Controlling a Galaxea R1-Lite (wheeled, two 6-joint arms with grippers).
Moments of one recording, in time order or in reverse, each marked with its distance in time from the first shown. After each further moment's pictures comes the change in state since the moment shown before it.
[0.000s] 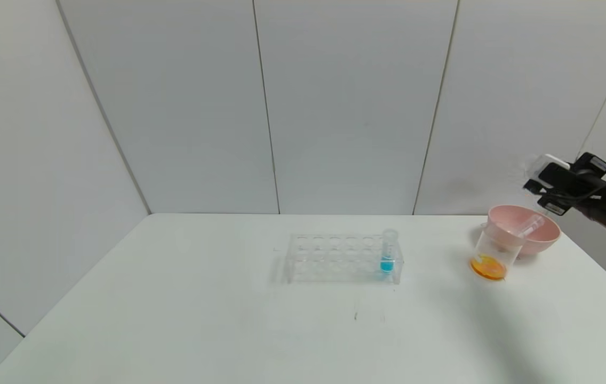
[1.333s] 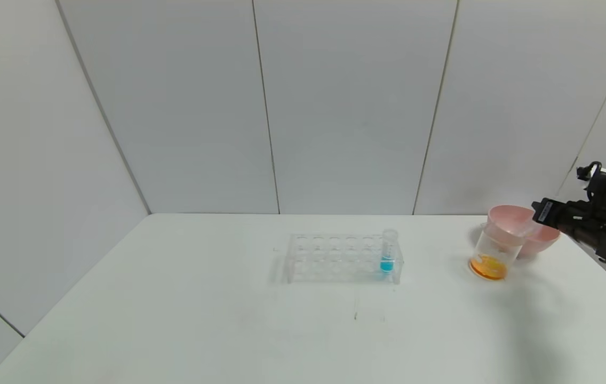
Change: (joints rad) left arm 0.000 0.000 0.000 0.000 0.000 0.000; right arm -0.049 0.172 -0.072 0.164 -0.167 1.283
